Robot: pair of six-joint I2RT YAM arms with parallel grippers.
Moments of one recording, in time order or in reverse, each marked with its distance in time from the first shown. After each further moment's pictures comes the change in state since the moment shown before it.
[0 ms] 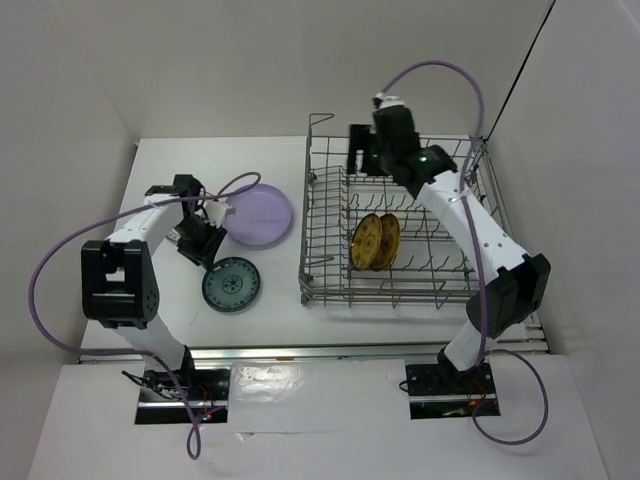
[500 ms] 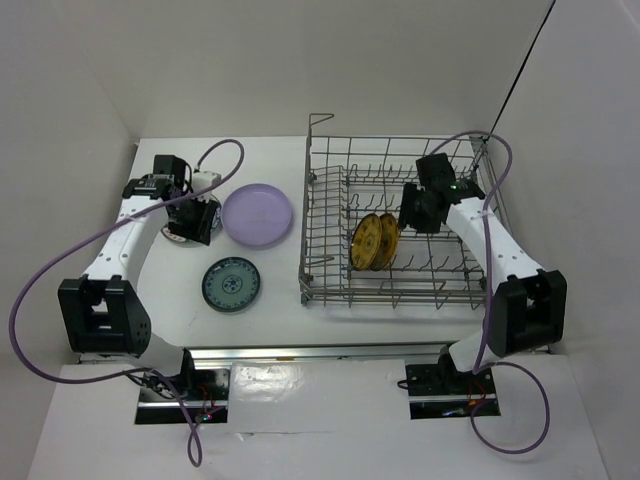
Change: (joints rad) left arm 0.000 -0.222 0.088 0.024 -0.003 -0.193; right arm -0.350 -0.172 -0.475 -0.169 -0.083 0.059
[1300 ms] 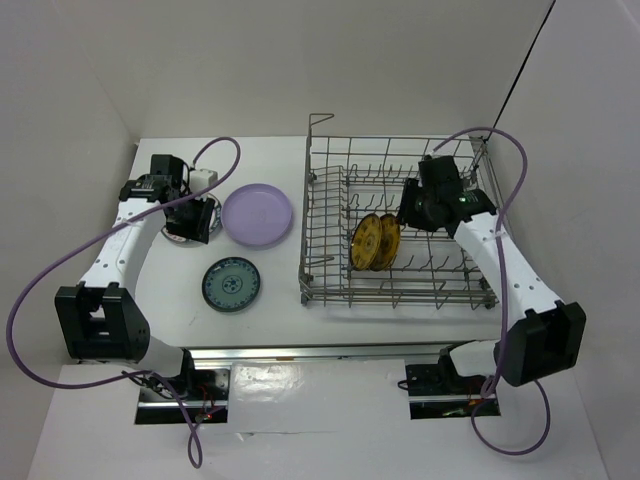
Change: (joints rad) left arm 0.000 -0.044 0.000 0.001 -0.022 -0.049; right arm 0.062 -0.164 -0.034 0.019 -0.012 0.072
